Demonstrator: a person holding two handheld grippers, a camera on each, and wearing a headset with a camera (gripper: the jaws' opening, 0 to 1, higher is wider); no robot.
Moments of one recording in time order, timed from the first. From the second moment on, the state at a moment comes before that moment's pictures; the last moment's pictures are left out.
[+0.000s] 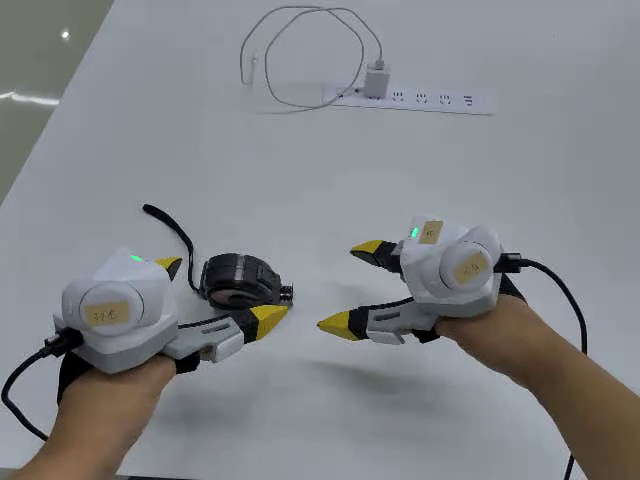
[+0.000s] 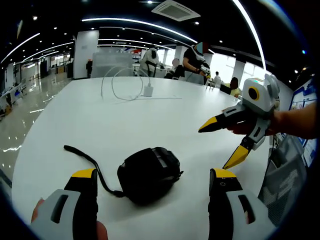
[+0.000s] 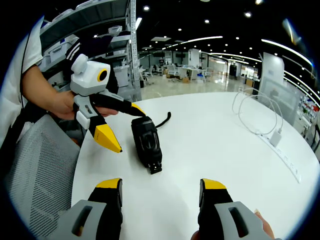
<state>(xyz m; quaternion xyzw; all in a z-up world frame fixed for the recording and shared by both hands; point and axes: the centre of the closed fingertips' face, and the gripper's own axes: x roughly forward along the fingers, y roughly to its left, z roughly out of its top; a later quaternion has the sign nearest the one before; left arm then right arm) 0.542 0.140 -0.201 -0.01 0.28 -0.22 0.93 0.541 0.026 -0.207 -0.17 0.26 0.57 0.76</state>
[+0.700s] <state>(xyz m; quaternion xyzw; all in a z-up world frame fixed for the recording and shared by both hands) 0.519 0.142 -0.191 0.02 0.28 -0.29 0.92 0.525 -0.015 -0.194 -0.14 0.27 0.53 0.79</state>
